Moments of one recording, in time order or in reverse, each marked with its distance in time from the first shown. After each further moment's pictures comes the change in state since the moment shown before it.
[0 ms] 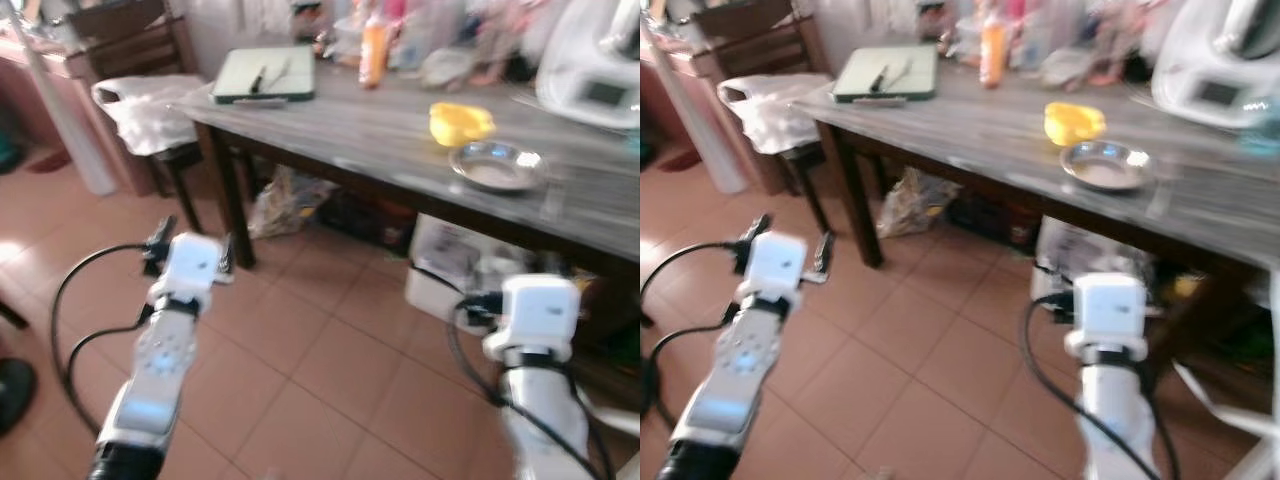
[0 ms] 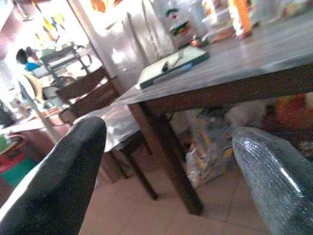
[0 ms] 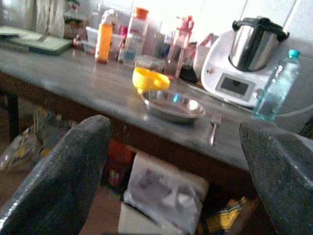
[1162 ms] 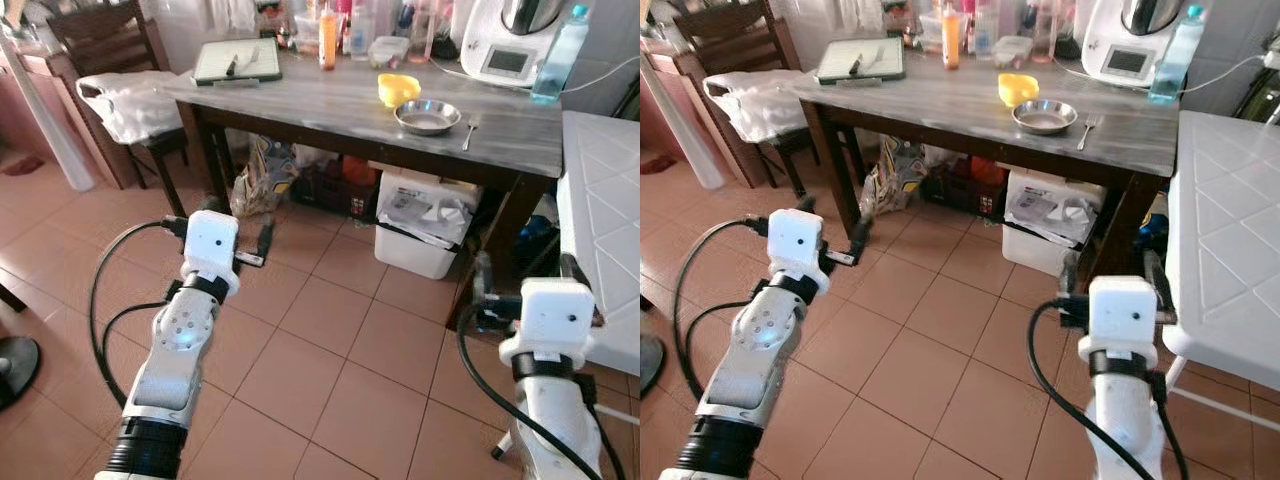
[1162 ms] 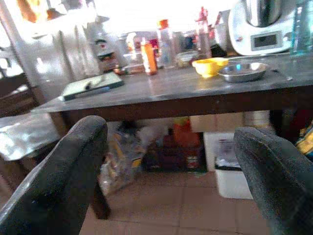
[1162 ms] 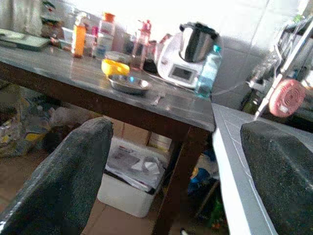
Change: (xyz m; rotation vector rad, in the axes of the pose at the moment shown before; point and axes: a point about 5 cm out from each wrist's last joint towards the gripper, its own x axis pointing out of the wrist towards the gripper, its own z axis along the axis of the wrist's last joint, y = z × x) left arm 0.014 -0.021 0.022 -0.274 -0.064 -0.185; right arm -0.010 -0.009 0.006 -0.031 0.001 -0.026
